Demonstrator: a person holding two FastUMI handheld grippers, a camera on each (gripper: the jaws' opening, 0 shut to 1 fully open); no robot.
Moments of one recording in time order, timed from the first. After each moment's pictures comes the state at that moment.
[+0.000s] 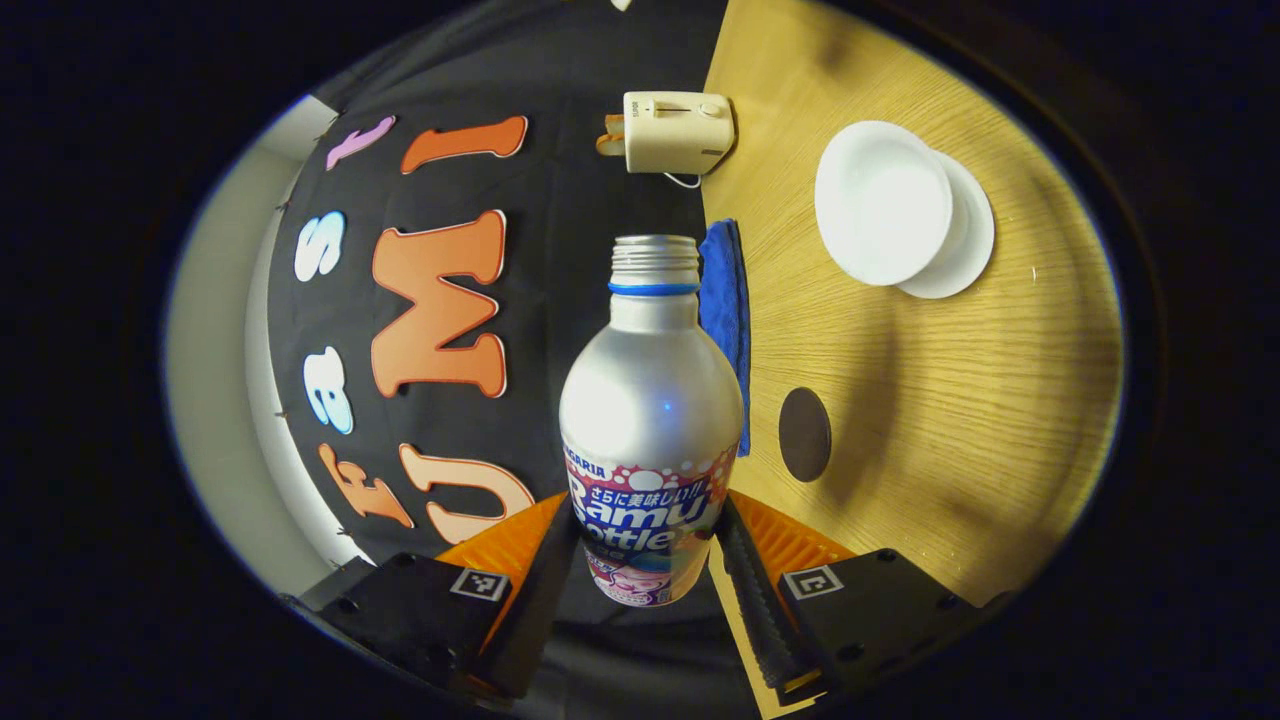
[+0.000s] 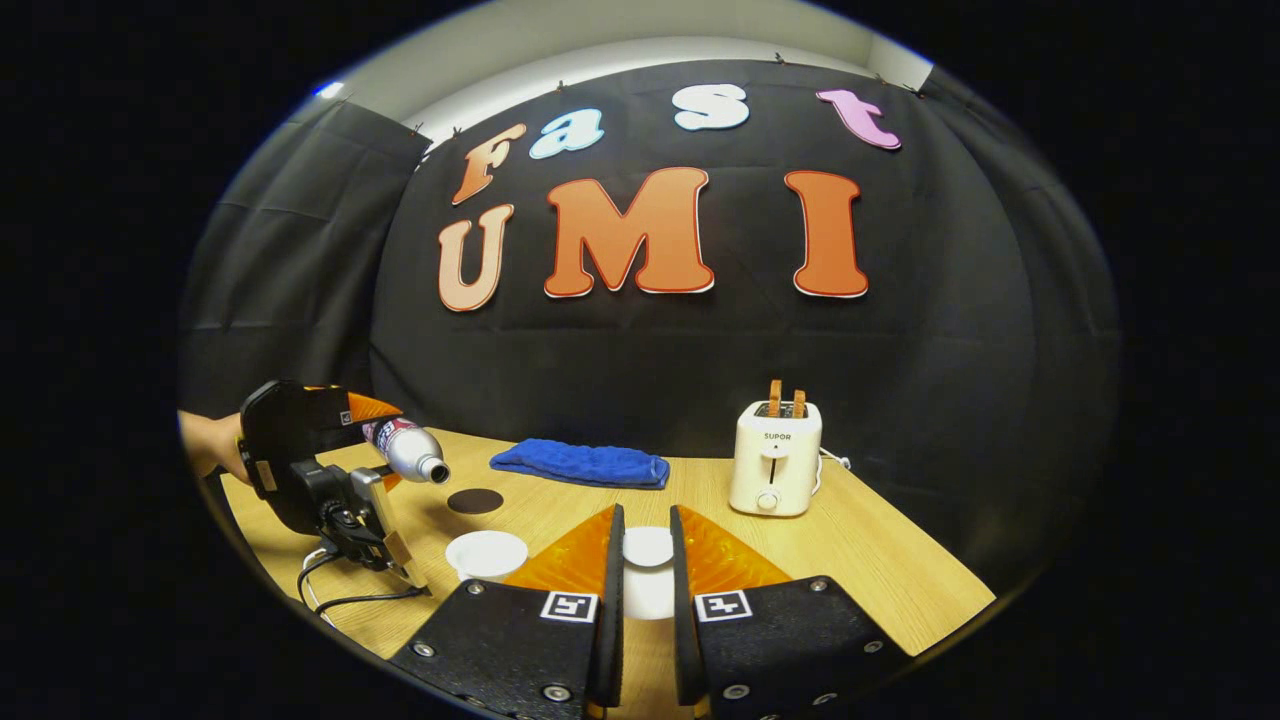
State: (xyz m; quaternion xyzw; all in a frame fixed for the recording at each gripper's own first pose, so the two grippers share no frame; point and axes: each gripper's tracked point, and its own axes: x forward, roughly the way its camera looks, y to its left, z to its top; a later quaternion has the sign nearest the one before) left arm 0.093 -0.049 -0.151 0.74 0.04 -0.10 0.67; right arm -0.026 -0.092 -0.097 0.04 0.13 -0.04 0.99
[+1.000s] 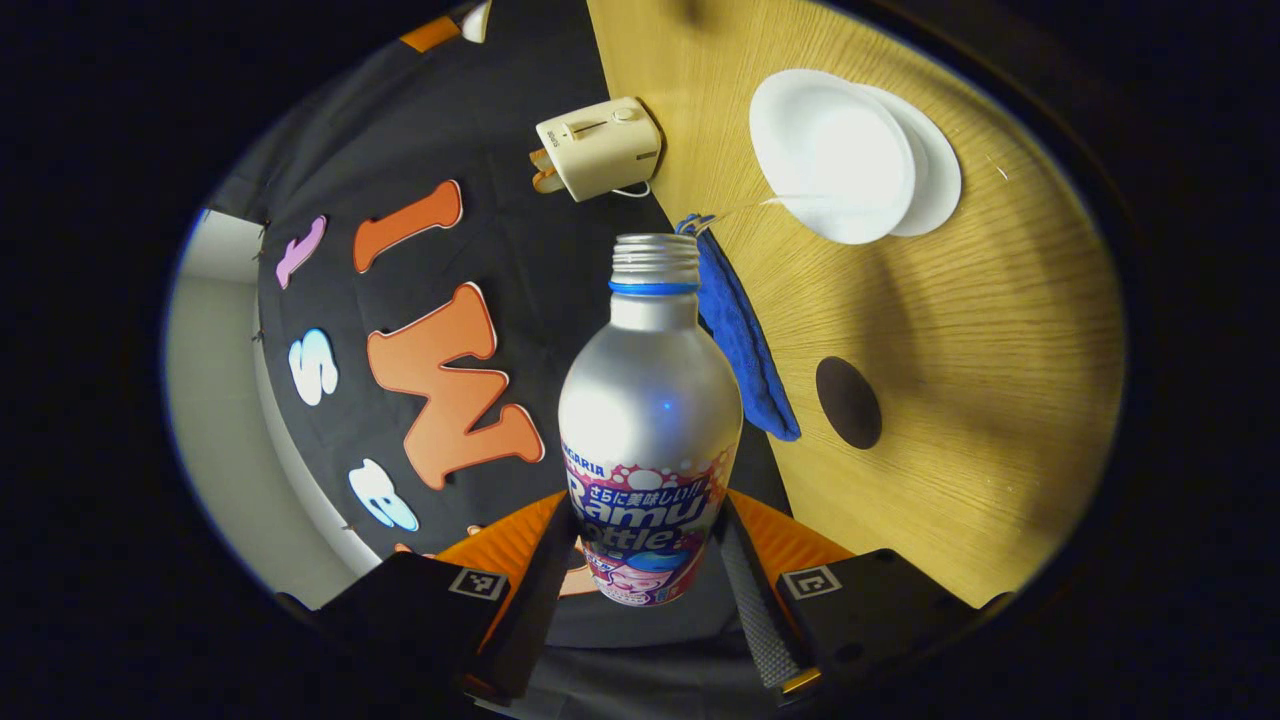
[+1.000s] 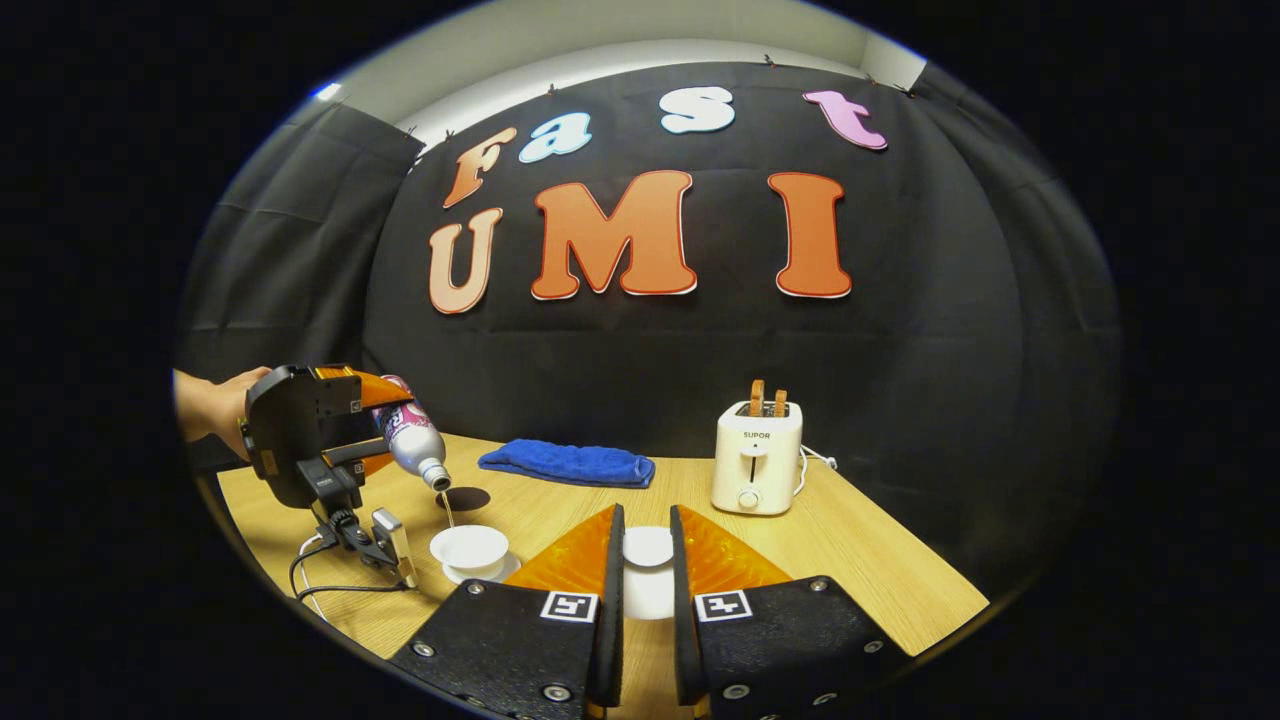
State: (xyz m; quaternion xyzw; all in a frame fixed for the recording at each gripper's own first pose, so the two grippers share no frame) left arm 0.103 -0.066 -0.129 0.84 -0.02 -0.09 0.54; right arm -0.035 -0.110 -0.098 0.04 0.12 -0.05 0.99
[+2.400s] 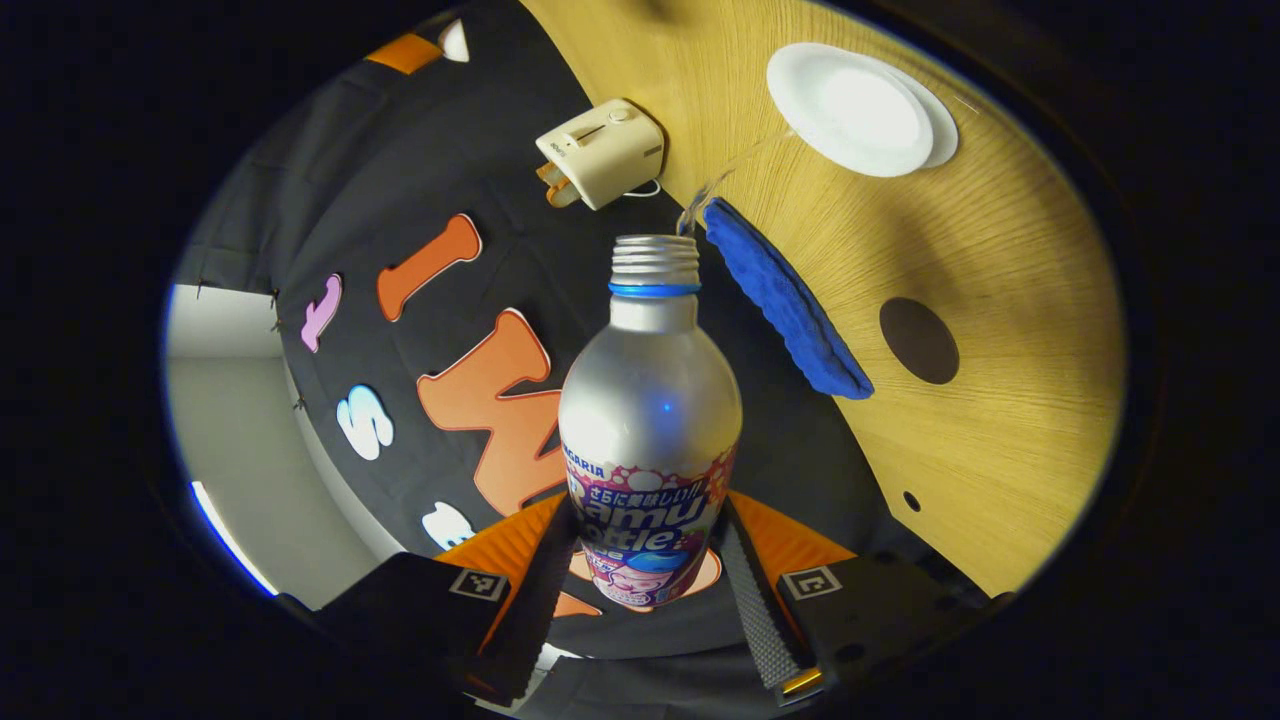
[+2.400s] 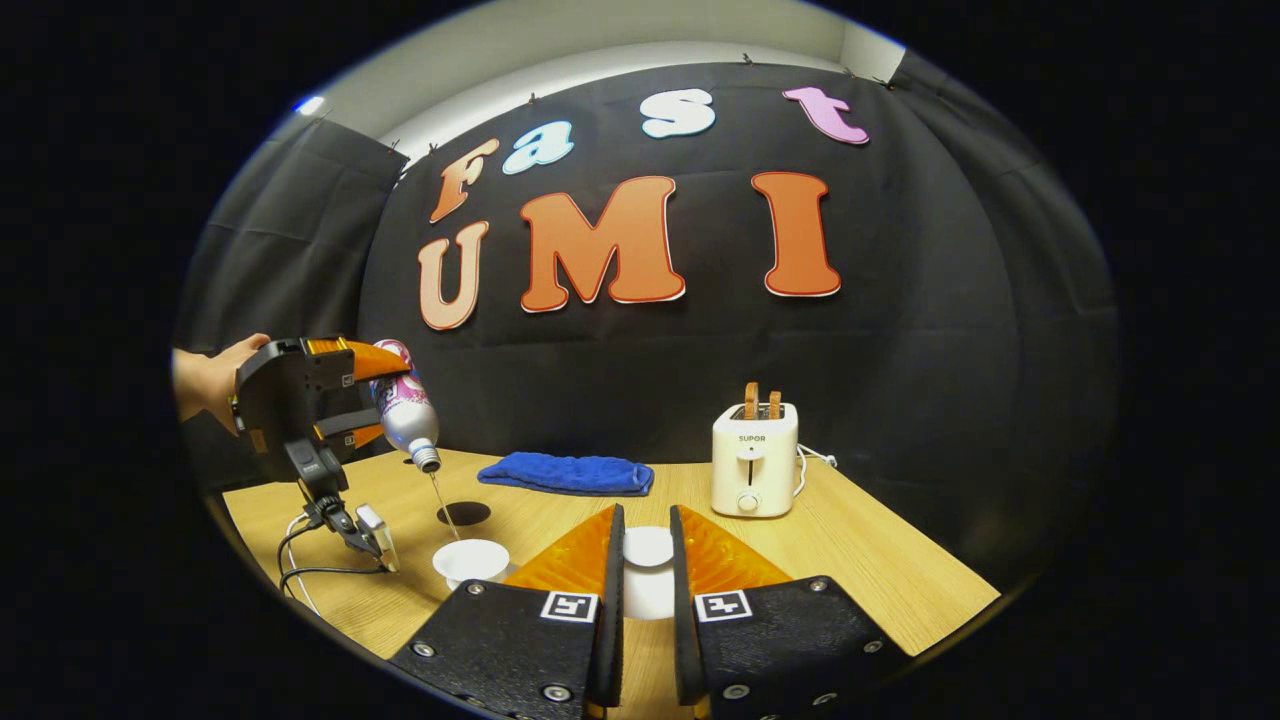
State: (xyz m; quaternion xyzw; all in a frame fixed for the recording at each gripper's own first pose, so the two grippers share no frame) left arm 0.088 -0.089 -0.136 0.88 -0.08 -0.06 0.45; right arm -0.031 -0.115 -0.095 0.06 0.11 -0.06 0.99
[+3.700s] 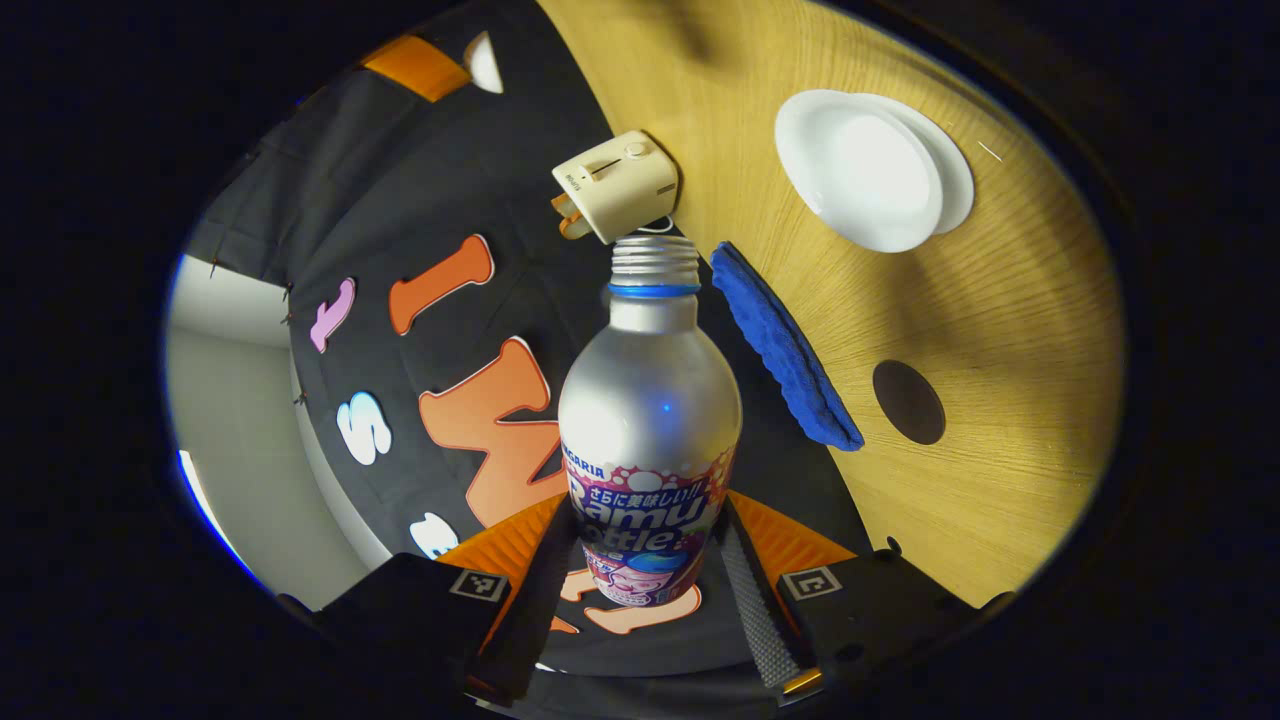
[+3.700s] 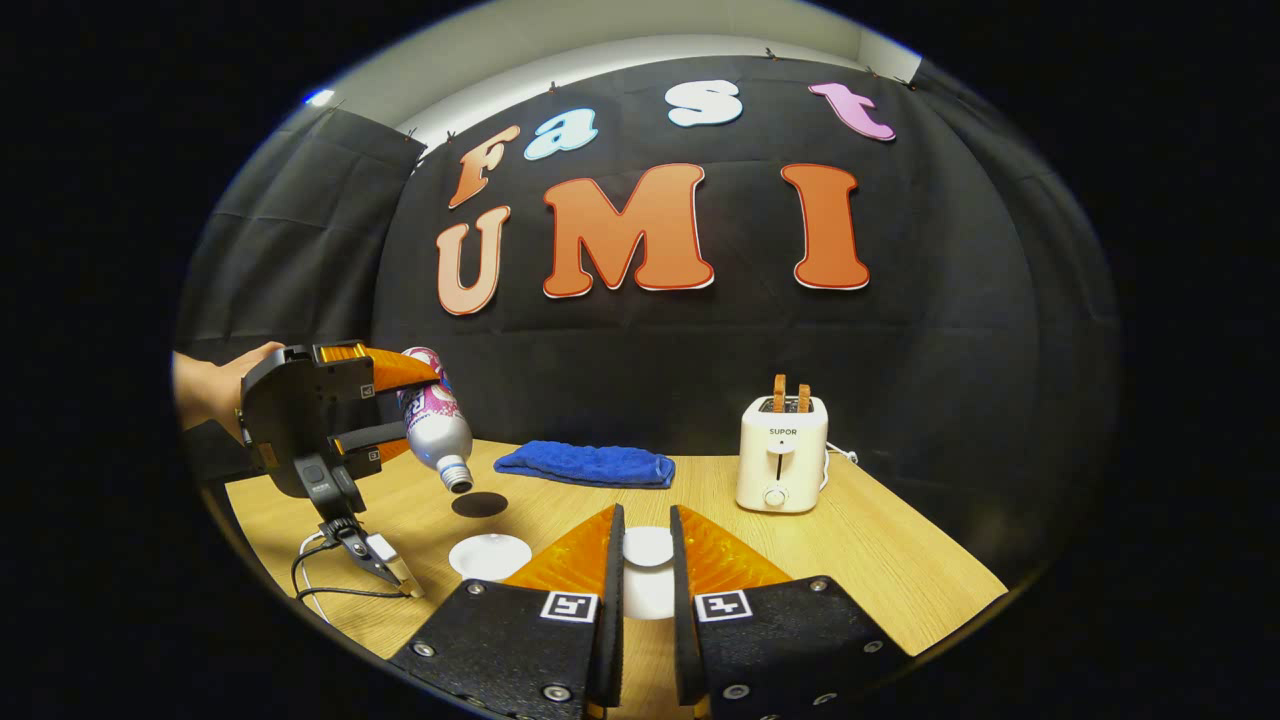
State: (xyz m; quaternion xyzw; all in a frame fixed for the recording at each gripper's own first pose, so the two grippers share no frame) left arm 0.082 -0.107 -0.149 0.85 -0.11 -0.09 0.51; right arm -0.020 -0.087 -0.099 0.05 0.13 -0.03 0.99
